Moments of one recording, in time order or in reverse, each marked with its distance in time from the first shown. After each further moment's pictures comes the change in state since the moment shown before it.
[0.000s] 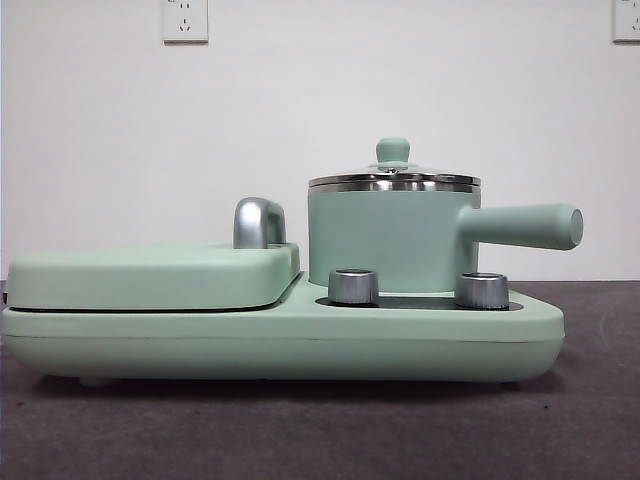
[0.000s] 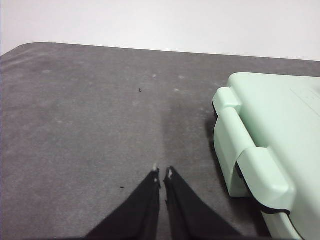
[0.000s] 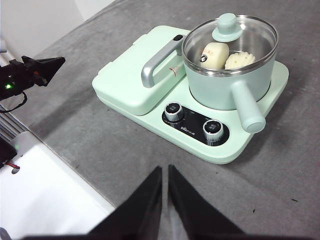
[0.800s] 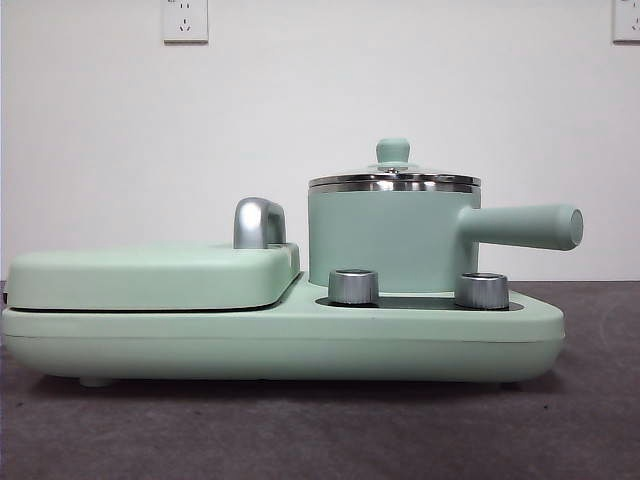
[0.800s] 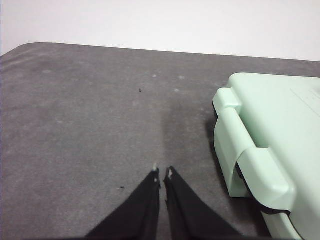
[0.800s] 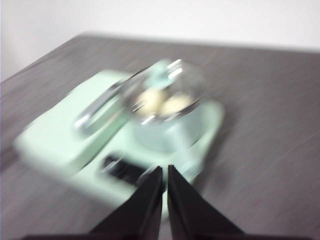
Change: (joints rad) left arm 0.000 0.000 0.000 0.000 0.000 0.000; right arm -0.292 -0.041 -0.185 0.317 0.002 -0.063
